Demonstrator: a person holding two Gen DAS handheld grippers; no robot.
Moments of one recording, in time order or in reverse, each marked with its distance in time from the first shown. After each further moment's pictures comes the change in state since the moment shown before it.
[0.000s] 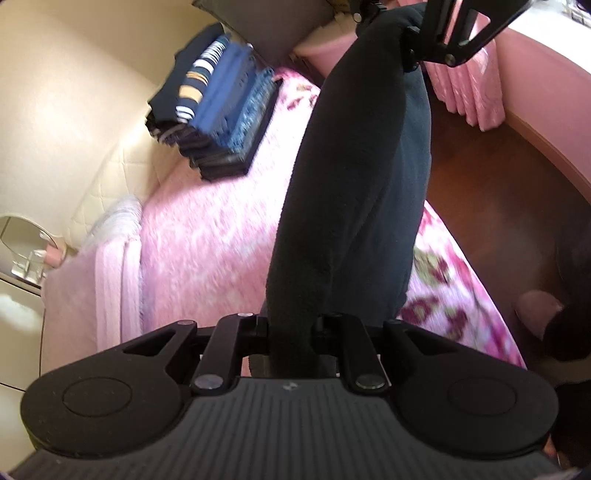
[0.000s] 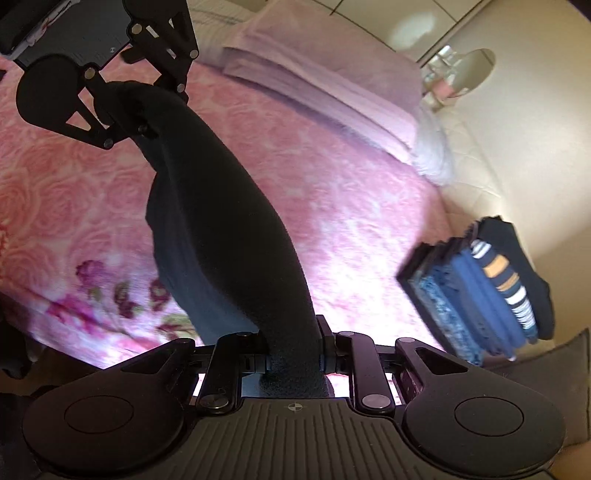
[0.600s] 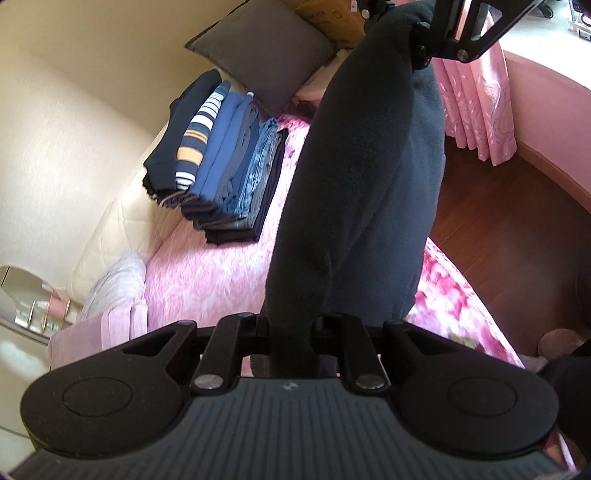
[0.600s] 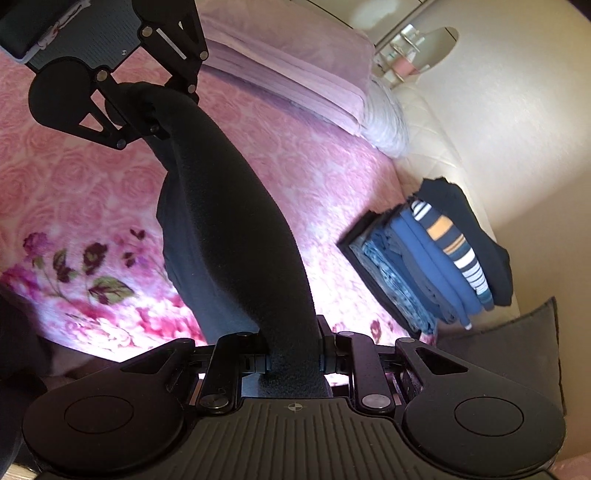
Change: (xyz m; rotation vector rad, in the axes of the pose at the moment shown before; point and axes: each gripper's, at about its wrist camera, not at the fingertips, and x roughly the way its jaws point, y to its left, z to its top) left arm 0.051 0.028 0.082 0.058 -0.126 -0.002; right arm -0.009 -0.076 -0.036 0.048 0.071 -0.088
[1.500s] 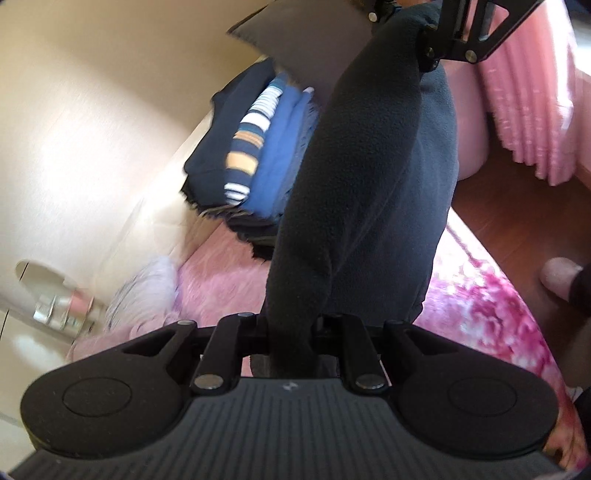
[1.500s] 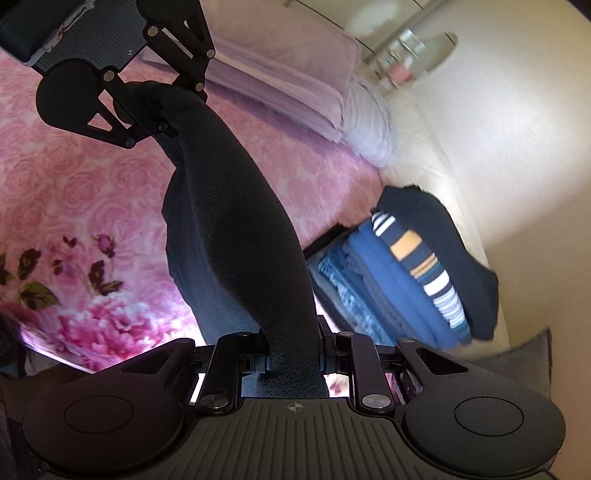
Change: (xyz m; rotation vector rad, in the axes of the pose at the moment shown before) left arm 0.083 0.083 0.070 -0.083 0.082 0.124; right arm 0.072 -0.139 0.011 -0.082 -0.093 0.040
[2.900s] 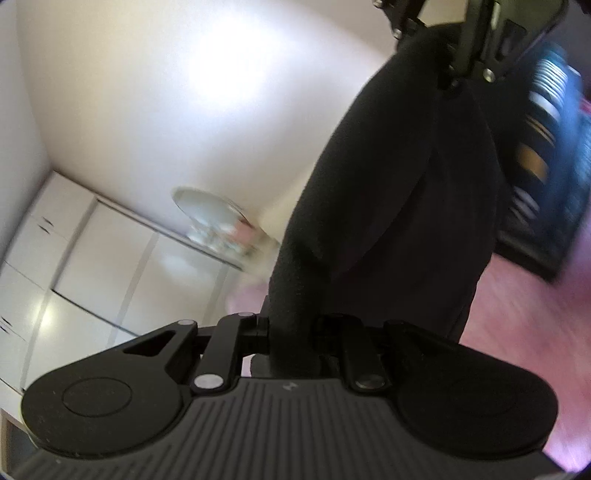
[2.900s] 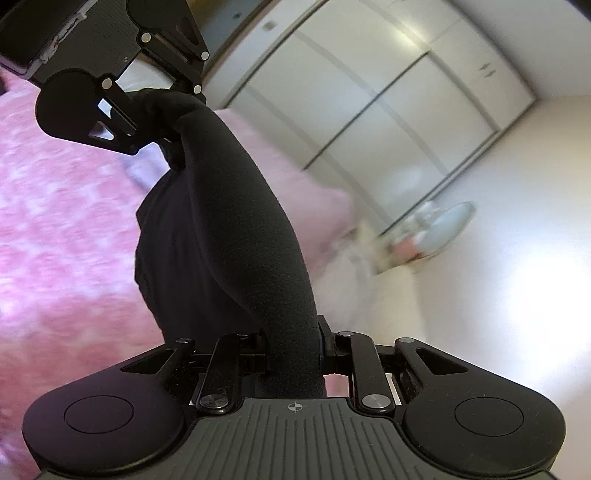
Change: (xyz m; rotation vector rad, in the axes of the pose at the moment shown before) left arm 0.095 0.241 0.126 -0.141 0.223 0.561; right arm 0.114 -0.292 0.102 -0.235 -0.565 0.024
